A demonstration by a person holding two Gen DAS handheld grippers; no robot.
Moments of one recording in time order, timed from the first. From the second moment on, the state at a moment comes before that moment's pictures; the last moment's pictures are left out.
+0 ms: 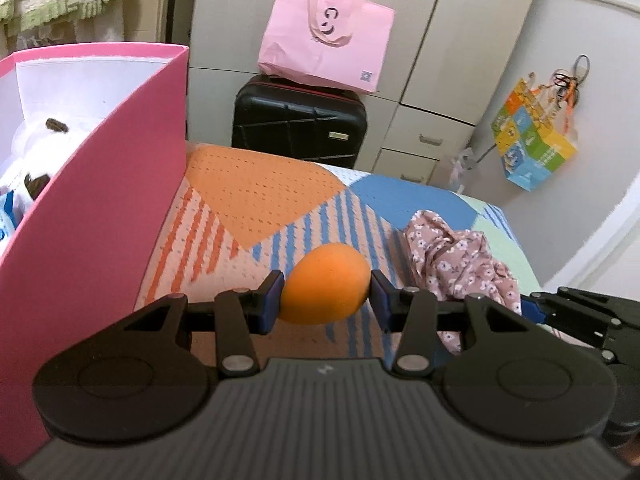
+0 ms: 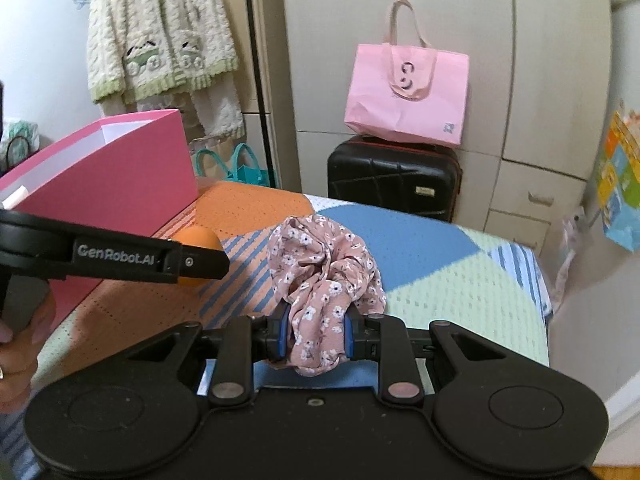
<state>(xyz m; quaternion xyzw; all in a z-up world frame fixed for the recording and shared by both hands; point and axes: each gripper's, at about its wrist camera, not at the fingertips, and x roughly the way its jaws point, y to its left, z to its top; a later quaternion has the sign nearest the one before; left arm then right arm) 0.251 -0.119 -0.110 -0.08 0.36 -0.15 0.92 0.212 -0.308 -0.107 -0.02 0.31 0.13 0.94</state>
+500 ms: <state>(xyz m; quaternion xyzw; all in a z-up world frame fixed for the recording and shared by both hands) 0.187 -0.110 -0.107 -0.07 0.37 -0.21 0.90 0.131 -0.308 -0.110 0.05 0.31 0.06 0.95</state>
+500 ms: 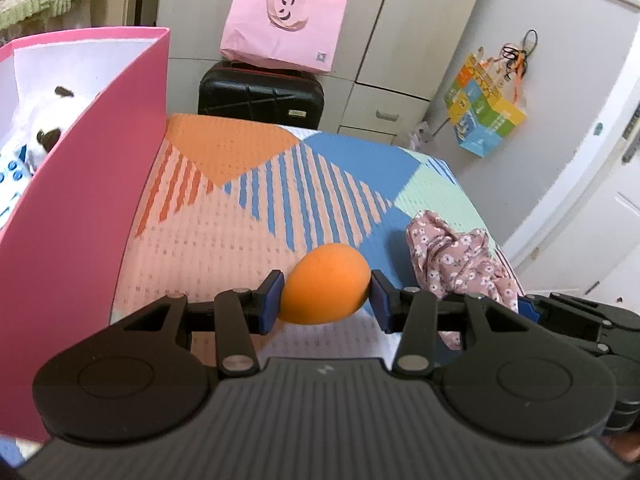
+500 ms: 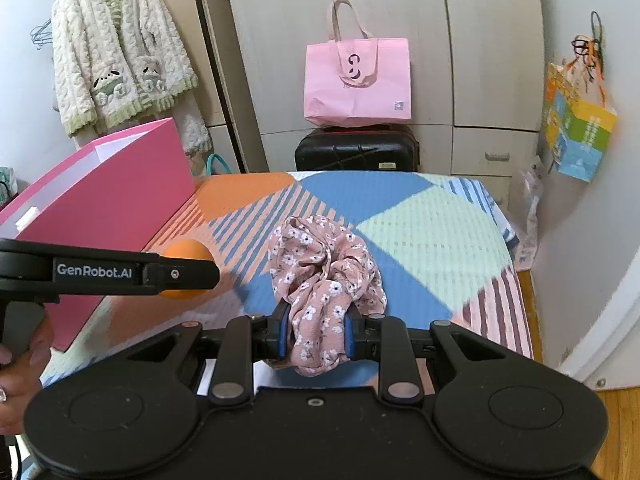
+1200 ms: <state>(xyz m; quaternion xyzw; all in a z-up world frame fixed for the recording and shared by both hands) 0.108 -0.064 -0.112 -0.07 0.38 -0.29 0.87 0.050 -0.282 -0.119 0.07 0.31 0.09 0.94</state>
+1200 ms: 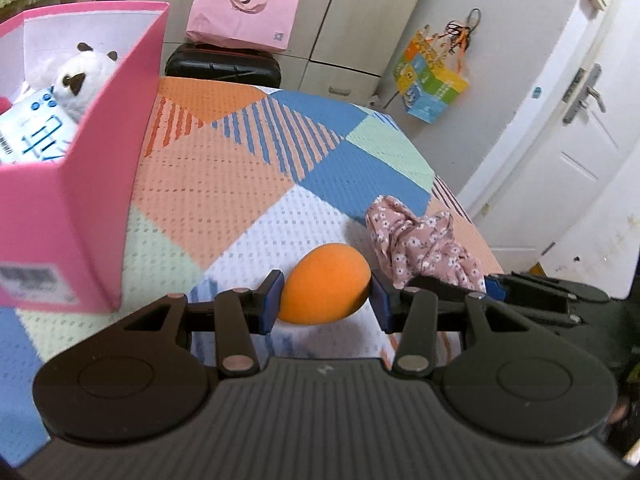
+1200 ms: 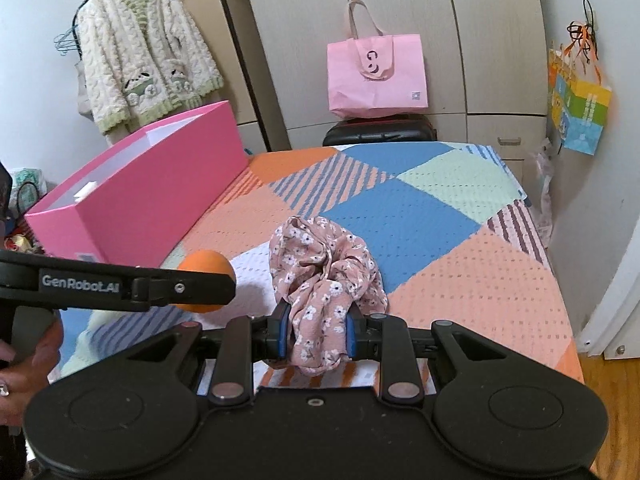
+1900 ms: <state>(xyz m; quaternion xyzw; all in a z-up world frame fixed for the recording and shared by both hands) 0.055 0.031 -0.075 -0.04 0.39 -0.35 0.85 0.019 -0.224 -0.081 0.04 0.32 0.25 0.91</state>
